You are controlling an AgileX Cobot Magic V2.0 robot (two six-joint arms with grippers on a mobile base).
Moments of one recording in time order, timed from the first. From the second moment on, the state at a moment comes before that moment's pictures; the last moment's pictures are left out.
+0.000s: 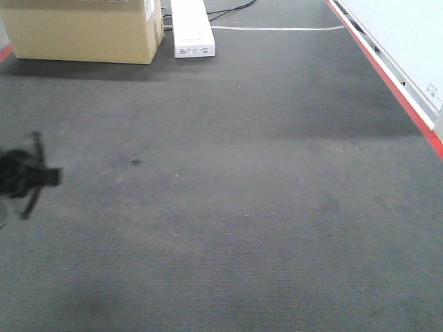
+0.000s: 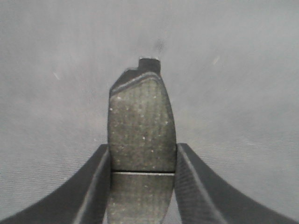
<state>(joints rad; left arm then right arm) -0.20 1.25 -1.00 0.10 0.65 -0.19 -0.01 0.42 -0.32 0.01 0.38 0.00</state>
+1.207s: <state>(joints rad) -0.09 2.01 -1.78 0.14 1.19 -0.16 -0.01 0.42 -0.32 0.01 0.38 0.00</state>
